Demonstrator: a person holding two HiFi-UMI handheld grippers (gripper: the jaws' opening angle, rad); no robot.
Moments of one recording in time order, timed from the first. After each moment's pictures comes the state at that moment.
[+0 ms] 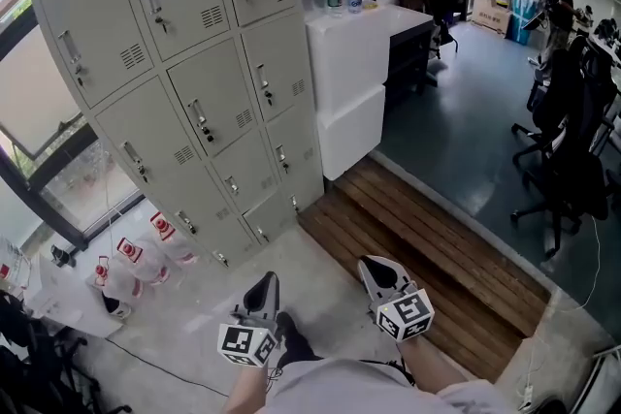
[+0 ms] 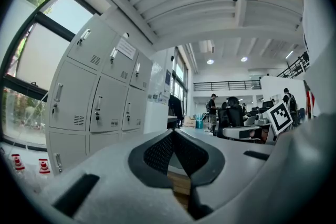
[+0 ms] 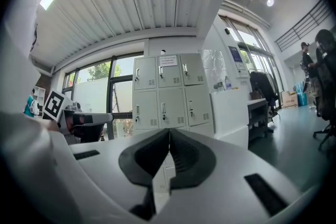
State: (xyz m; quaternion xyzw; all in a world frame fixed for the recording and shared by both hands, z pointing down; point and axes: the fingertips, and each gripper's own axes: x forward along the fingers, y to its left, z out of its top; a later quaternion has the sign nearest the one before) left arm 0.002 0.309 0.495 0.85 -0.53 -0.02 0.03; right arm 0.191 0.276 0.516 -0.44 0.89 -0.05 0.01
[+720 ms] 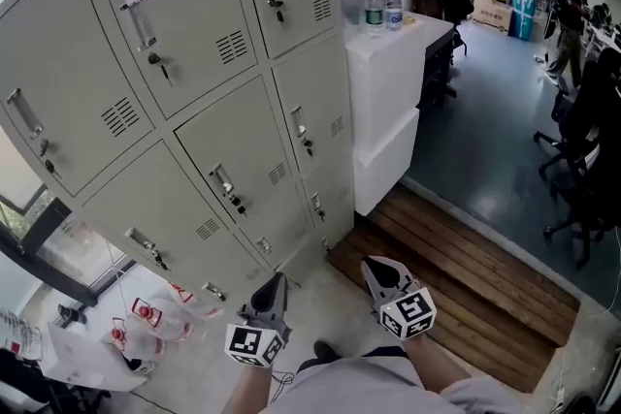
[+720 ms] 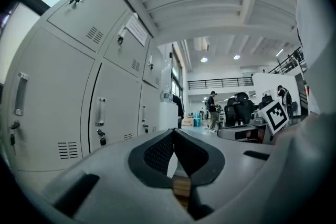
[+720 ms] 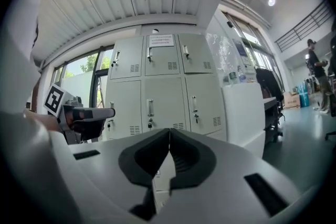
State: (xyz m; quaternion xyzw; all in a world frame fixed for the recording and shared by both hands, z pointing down) left arm -0.163 0.015 0.486 0.87 -0.49 0.00 0.01; right arm 0.012 -0.007 0.521 -0.47 0.88 -0.05 0.01
